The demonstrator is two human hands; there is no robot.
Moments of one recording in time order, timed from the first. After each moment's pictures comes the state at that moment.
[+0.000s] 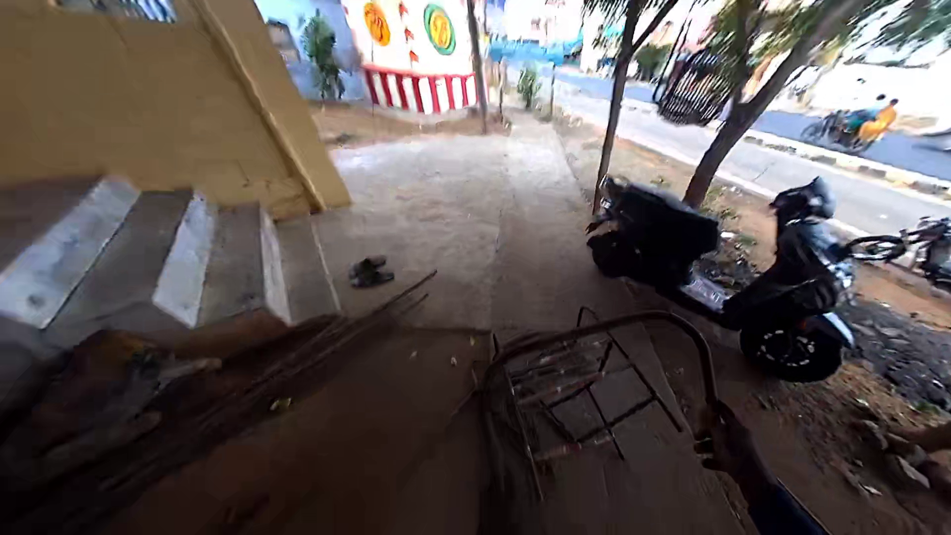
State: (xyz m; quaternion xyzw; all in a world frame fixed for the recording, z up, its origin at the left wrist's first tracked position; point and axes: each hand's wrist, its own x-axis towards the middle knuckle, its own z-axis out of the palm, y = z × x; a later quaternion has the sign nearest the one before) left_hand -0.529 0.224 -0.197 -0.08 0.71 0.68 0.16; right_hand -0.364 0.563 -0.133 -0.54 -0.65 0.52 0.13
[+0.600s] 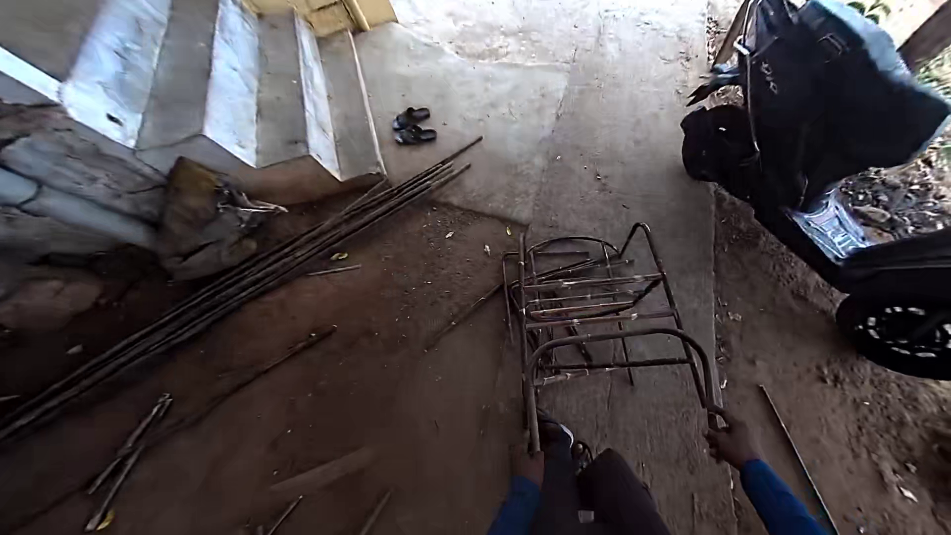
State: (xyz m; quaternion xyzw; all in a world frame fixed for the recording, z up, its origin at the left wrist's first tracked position) left_hand -0.491 0.329 -0.415 -0.13 0.86 0.30 0.38; right_hand -0.339 0.761 -0.377 -0.54 -0.71 0.41 -0.20
